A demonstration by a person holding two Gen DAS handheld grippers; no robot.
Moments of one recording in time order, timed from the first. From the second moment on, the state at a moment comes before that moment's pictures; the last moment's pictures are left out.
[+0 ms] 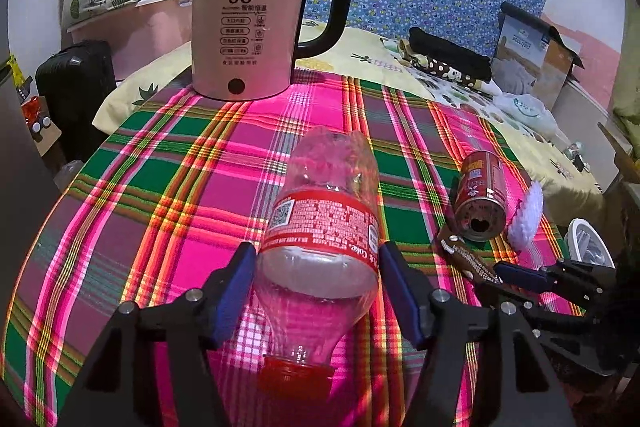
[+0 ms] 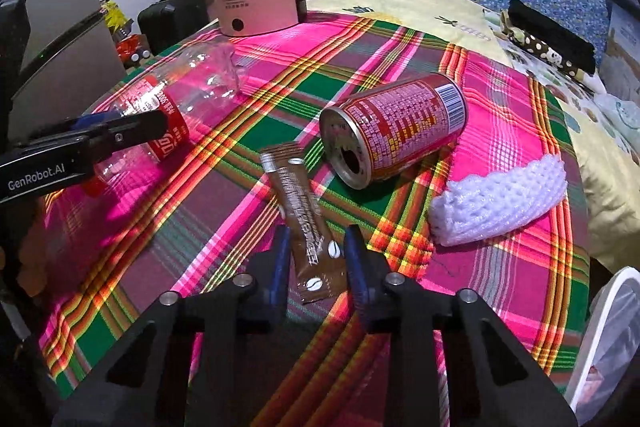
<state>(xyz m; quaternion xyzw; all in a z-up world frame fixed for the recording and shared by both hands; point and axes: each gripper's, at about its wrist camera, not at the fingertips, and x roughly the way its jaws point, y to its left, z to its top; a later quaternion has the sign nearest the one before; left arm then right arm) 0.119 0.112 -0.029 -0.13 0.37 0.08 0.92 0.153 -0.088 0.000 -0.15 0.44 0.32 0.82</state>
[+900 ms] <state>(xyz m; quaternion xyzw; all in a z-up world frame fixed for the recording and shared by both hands) 0.073 0.032 -0.011 -0.11 0.37 0.00 0.92 0.113 -0.168 0.030 -0.05 0.42 0.26 0.87</state>
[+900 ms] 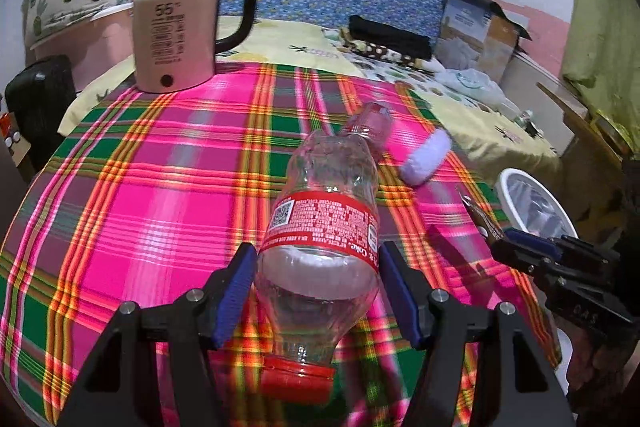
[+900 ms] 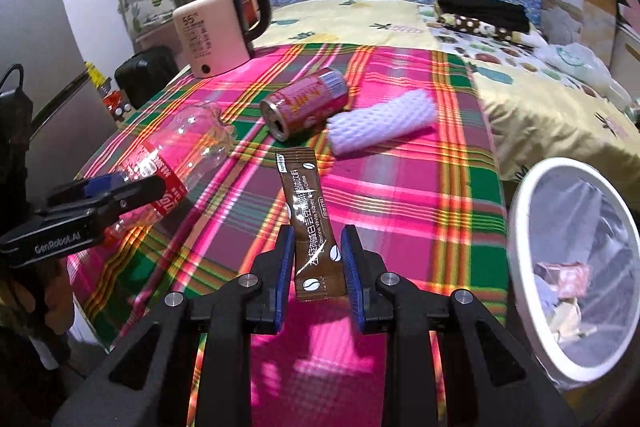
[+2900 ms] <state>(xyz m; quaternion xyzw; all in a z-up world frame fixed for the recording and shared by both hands) 0.173 -0.218 -0.005 0.00 0.40 -0.25 0.88 0.123 -0.371 0.018 0.06 0.44 0.02 0.90</state>
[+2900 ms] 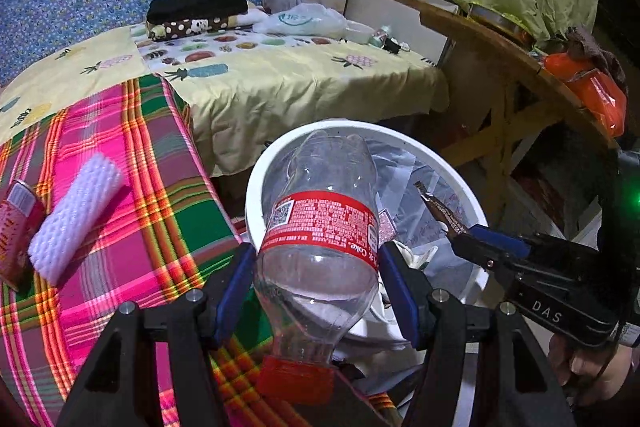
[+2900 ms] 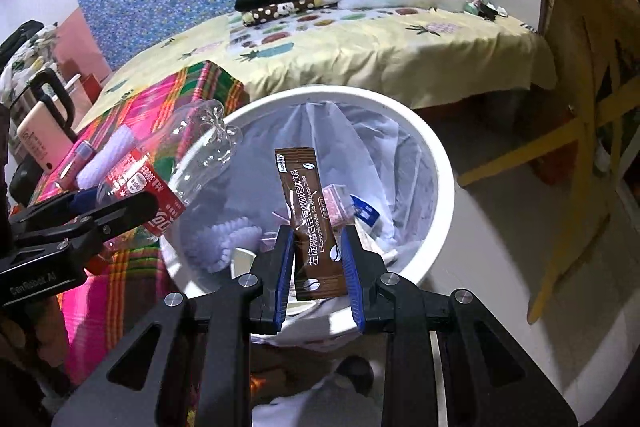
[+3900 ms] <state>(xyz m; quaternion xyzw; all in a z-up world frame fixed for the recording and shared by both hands) 0.146 -0.164 0.017 -0.04 0.38 -0.21 0.90 0.107 -0.352 0.043 0.06 0.40 0.04 0.91</state>
